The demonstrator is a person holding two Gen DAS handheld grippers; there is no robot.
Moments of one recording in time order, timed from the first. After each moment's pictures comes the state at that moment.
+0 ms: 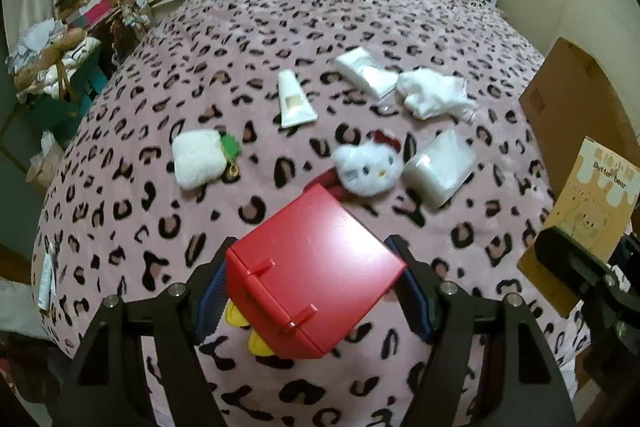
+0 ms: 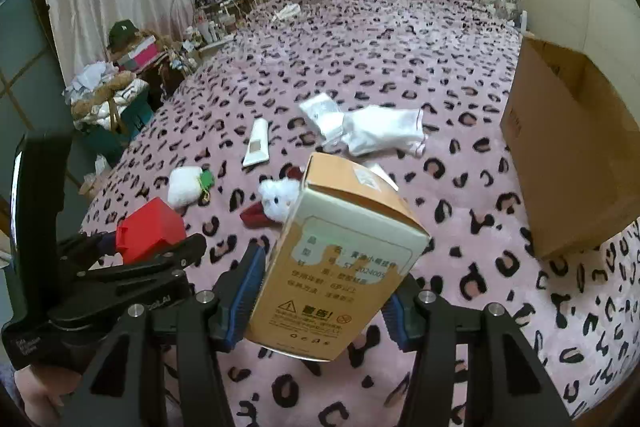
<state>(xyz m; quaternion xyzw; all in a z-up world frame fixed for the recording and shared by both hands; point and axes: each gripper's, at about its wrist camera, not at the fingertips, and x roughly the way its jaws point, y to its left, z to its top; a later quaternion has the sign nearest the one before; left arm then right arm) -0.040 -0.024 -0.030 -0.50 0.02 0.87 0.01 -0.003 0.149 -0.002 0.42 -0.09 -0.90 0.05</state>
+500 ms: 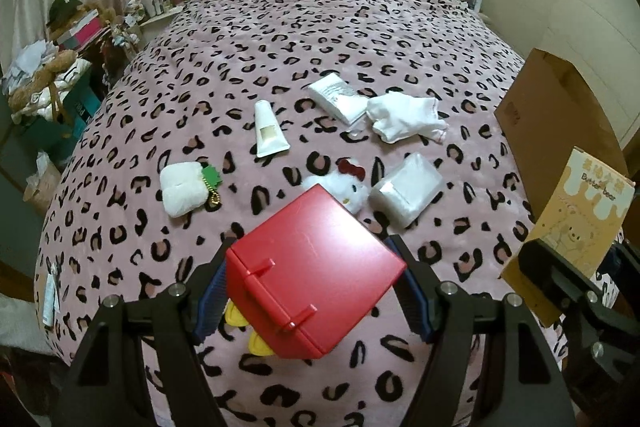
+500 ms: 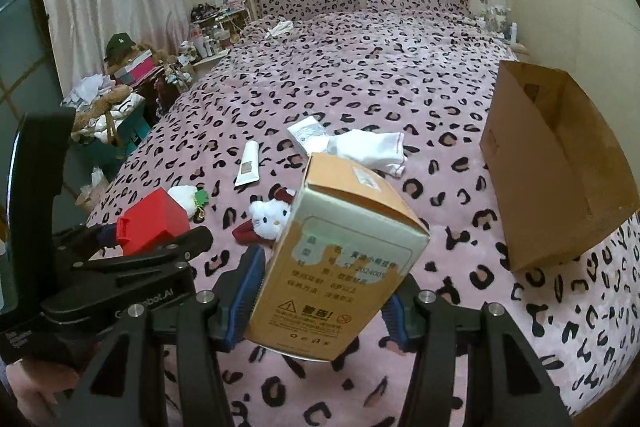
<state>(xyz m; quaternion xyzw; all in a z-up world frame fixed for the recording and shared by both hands) -0.044 0.006 -0.002 -0.48 0.03 0.88 0.03 0.007 0.167 0.017 0.41 -0.08 -0.91 0.03</state>
